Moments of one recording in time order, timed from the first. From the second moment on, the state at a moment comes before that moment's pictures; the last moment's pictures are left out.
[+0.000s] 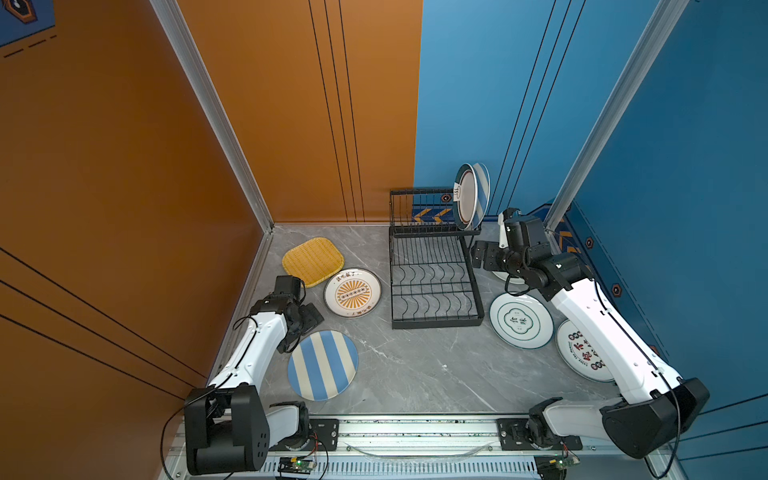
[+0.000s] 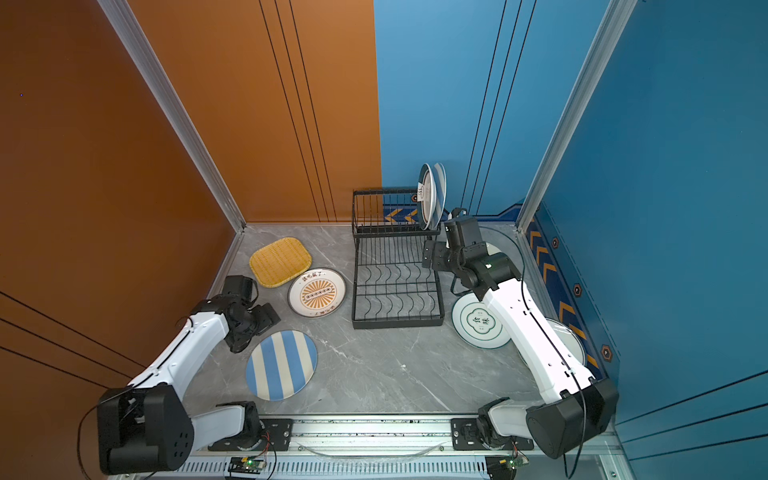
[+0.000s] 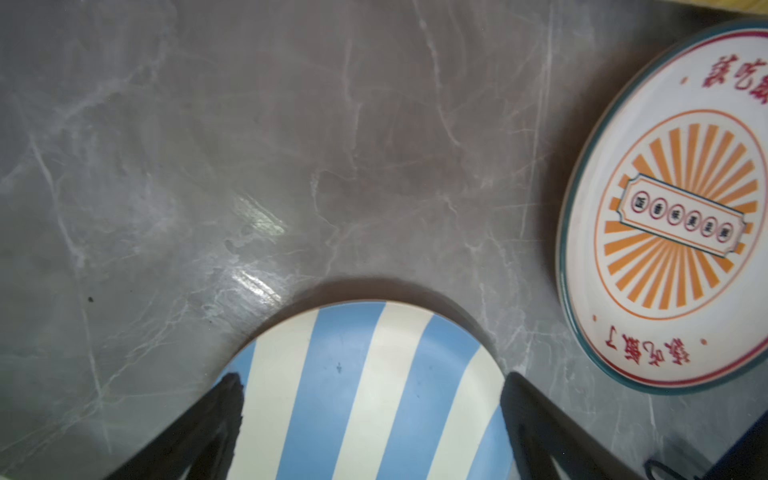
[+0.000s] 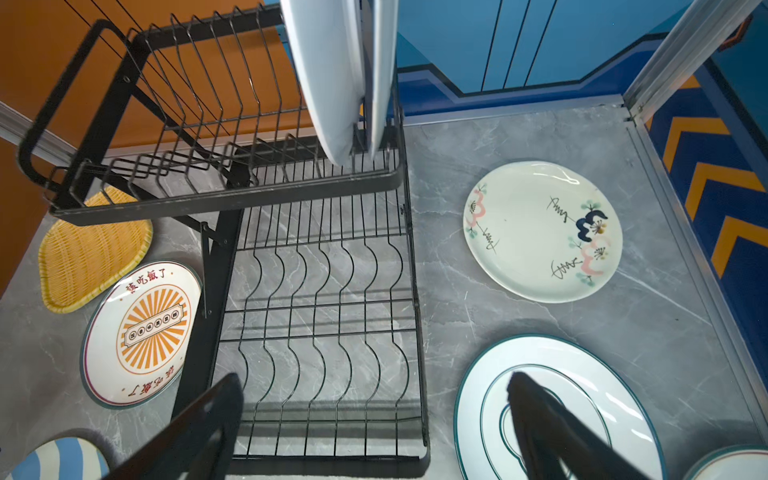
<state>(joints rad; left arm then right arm) 0.09 1.22 0.80 -0.84 -0.07 -0.67 0.36 1.32 1.42 -0.79 0.16 0.36</state>
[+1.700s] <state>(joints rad) -0.18 1.28 0.63 -0.68 0.17 -0.78 0.25 1.29 1.31 -0.72 -0.06 0.39</state>
